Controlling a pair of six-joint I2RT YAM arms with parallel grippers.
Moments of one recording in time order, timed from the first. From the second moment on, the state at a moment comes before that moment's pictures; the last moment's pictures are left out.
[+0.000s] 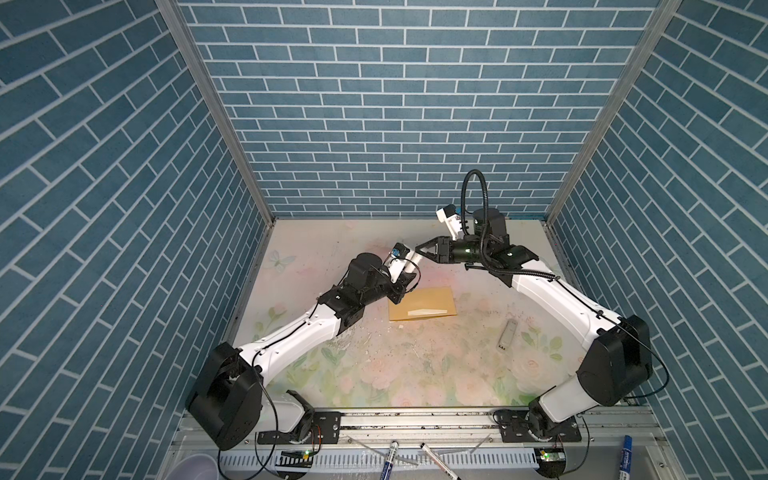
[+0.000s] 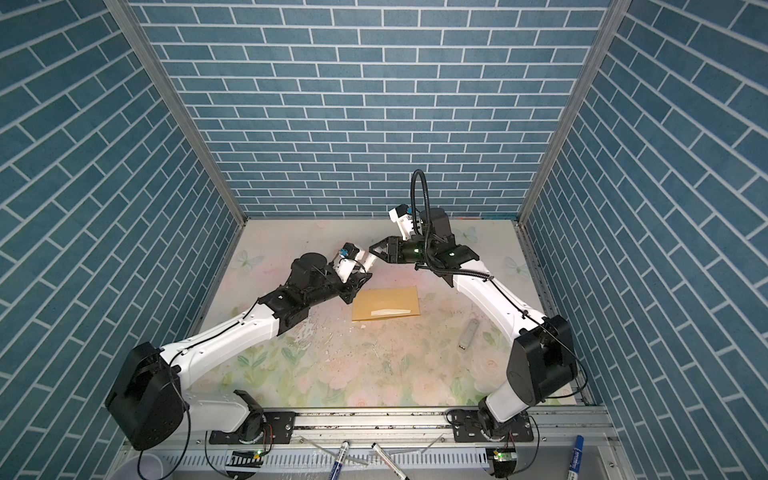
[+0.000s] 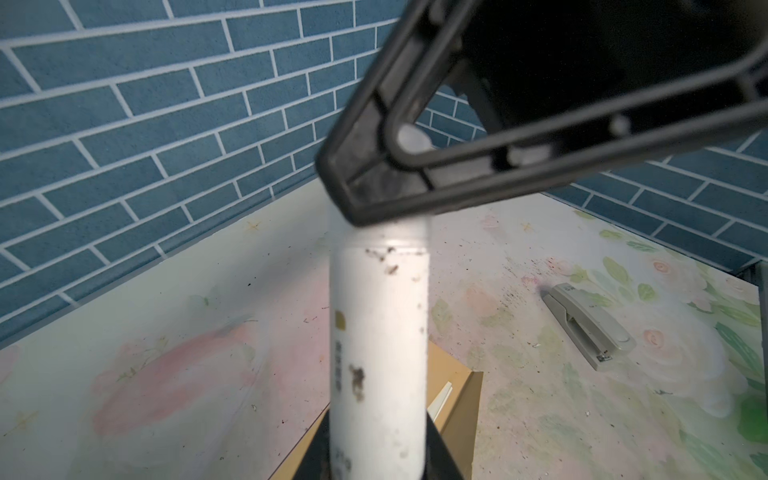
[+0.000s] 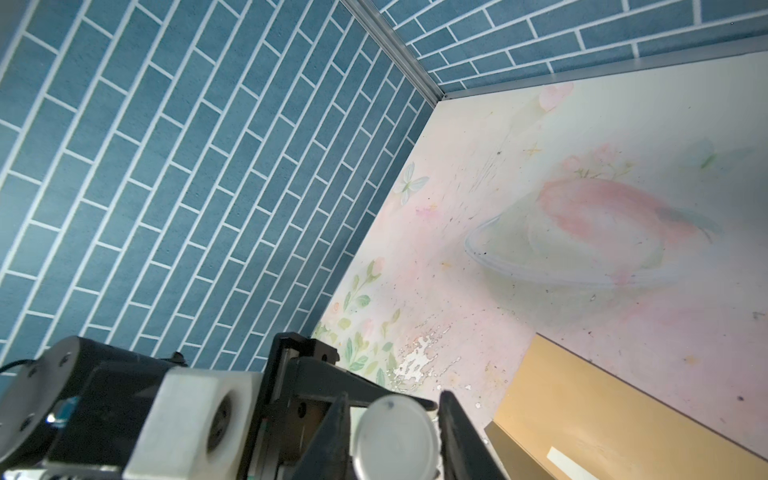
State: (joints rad) left arm -0.65 1.35 0.90 0.08 0.21 0.04; right arm 0.54 1.56 1.35 -0.24 -0.71 0.53
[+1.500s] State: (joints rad) left arm -0.65 1.37 0.92 0.14 0.21 0.00; right arm 0.57 1.57 1.35 -0.25 -0.69 0.53
